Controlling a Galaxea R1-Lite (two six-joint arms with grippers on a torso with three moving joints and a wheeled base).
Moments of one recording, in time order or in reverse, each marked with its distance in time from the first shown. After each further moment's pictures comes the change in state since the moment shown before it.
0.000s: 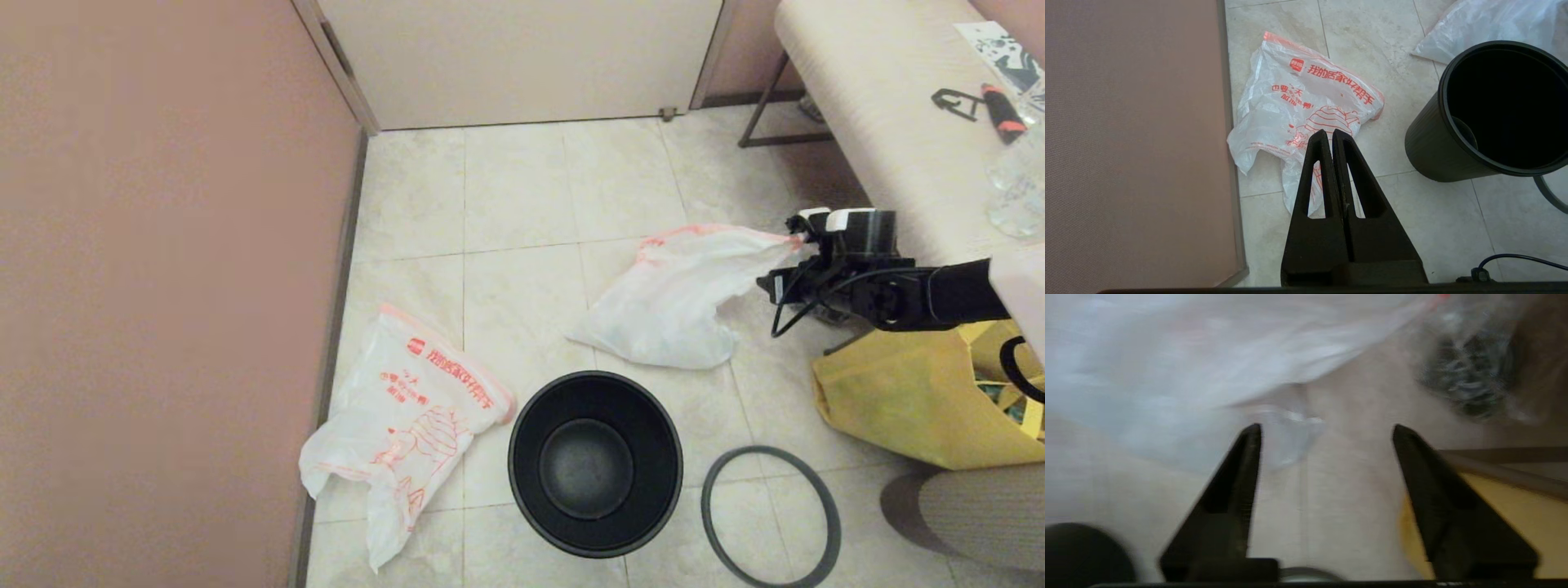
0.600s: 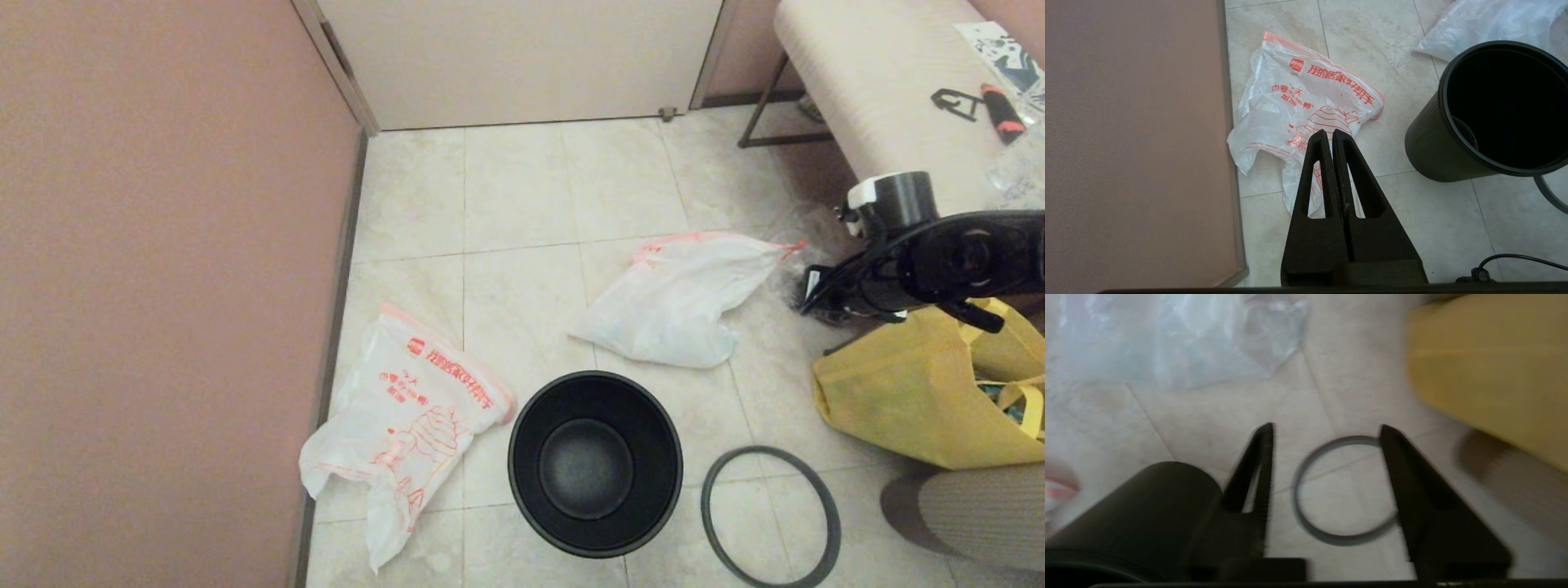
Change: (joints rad) left arm 0.000 0.000 0.000 -0.001 0.000 0.000; right arm 0.083 -0.321 0.170 0.446 -0.213 0.376
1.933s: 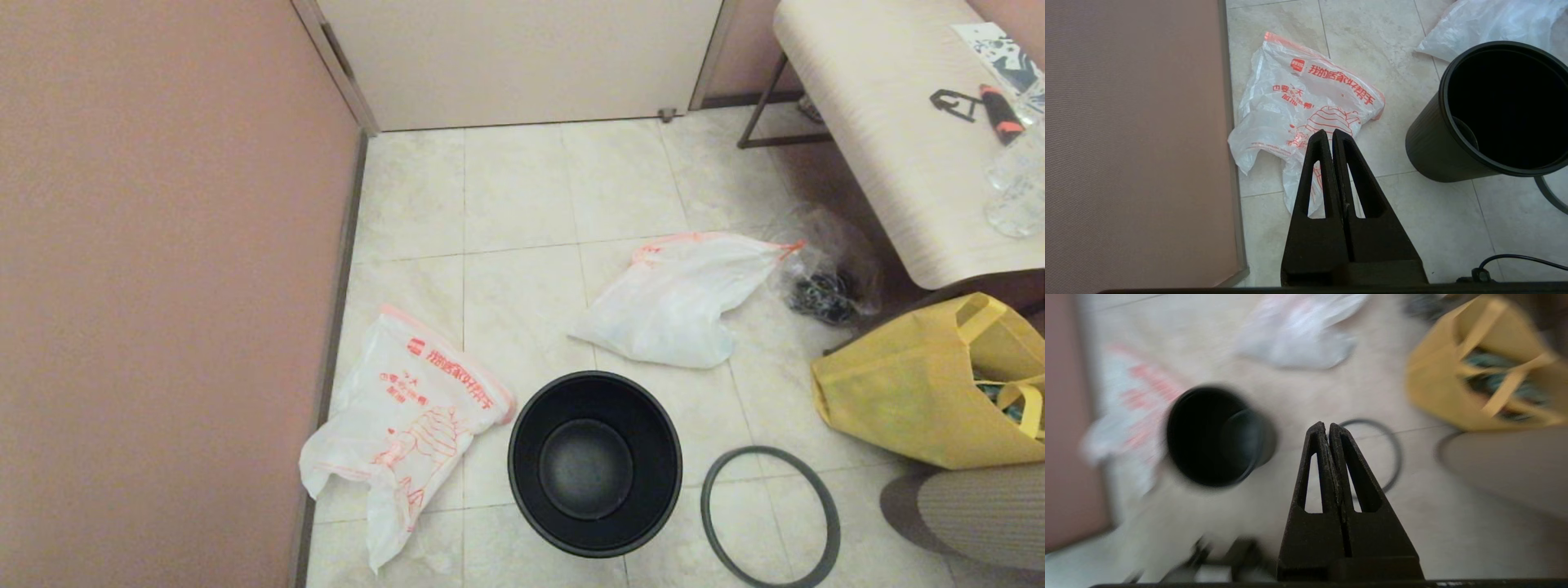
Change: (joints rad) left arm 0.000 0.000 0.000 0.001 0.000 0.000; right arm 0.179 -1.297 0.363 0.550 0.100 -0.069
